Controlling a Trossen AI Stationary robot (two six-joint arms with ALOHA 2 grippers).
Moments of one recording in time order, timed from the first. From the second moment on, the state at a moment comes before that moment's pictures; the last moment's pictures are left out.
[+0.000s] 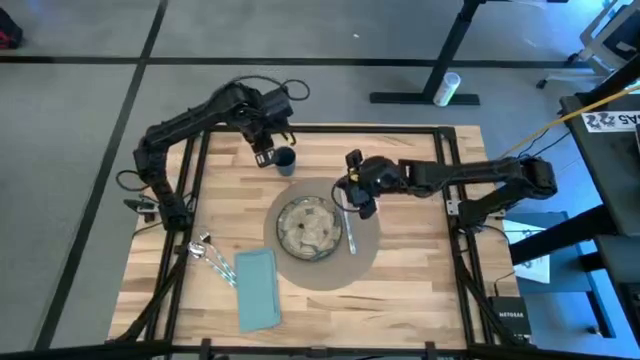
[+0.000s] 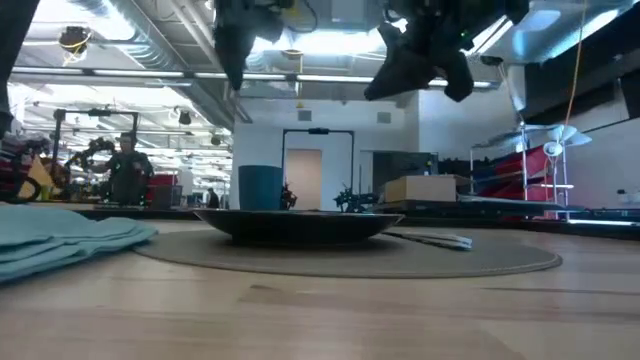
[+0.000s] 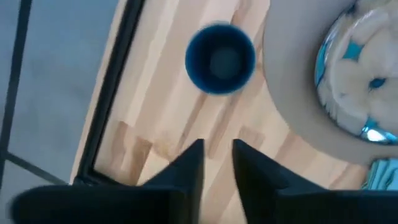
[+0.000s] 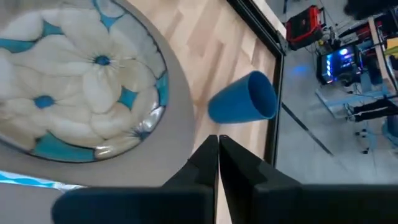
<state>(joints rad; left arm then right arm) 0.46 1.71 1.88 -1.55 -0.21 0.09 -0.10 1.39 0.98 -0.22 0.11 -0.79</state>
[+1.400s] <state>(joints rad) 0.32 0.89 0.59 -0.16 -0.08 0.02 -0.22 2.04 1.78 -0.66 0.01 -0.99</state>
